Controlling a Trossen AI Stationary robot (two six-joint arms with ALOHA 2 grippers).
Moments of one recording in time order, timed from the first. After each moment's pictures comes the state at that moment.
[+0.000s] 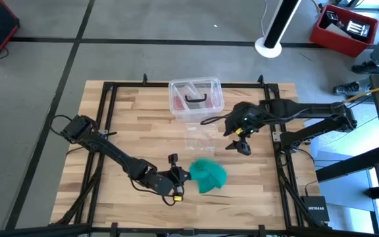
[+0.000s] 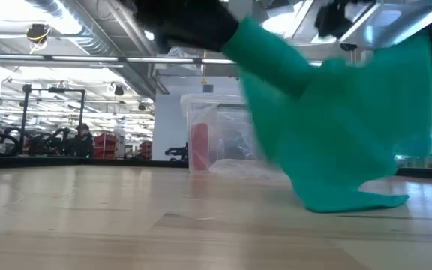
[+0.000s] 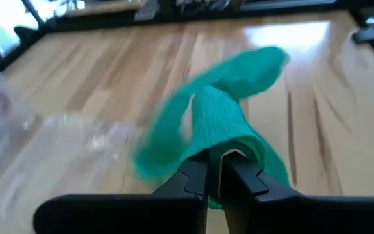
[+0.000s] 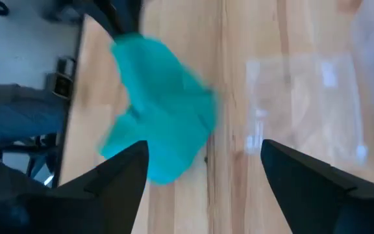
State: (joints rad) left arm -0.54 1.80 1.10 0.11 -0.69 -0.26; right arm 0.00 1.22 1.24 -0.92 -0.26 0.12
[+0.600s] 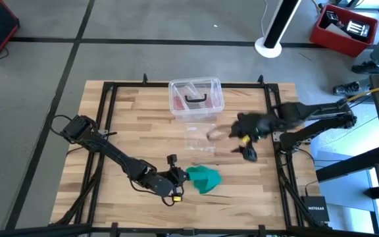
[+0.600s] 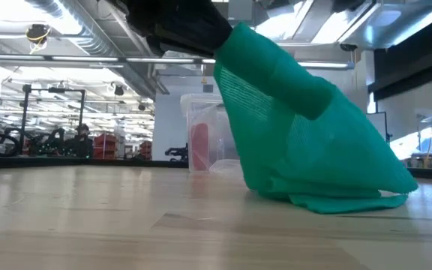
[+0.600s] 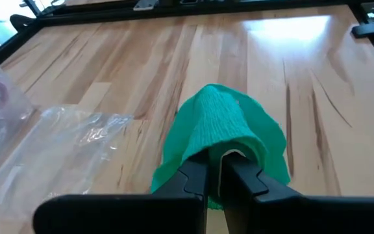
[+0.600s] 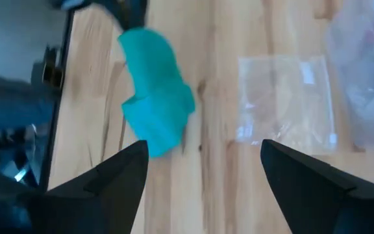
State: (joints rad) left arm -0.54 1.79 1.10 0.09 -0.69 -0.28; right arm 0.22 1.21 1.34 -1.05 -0.02 0.23
